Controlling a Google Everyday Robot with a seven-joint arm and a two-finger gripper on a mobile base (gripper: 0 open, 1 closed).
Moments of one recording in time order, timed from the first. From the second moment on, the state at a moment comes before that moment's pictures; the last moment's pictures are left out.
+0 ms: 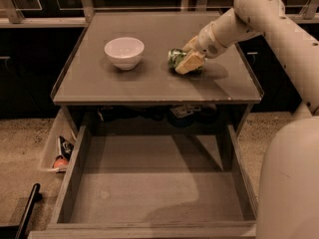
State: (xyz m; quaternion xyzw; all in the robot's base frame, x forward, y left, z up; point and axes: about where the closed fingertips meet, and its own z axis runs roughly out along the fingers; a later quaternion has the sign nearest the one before) arm 0.735 -0.110 0.849 -0.58 0.72 0.14 0.34
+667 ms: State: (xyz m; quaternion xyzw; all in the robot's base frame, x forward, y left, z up) arm 0.703 -0.123 0.860 -0.59 0.71 0.14 0.36
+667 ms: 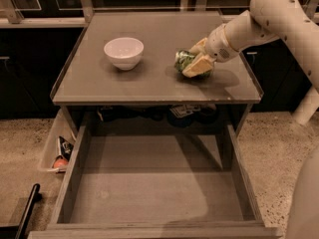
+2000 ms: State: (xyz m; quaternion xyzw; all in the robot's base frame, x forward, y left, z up) arm 0.624 -0.165 0.861 -0.59 0.69 0.14 0.39
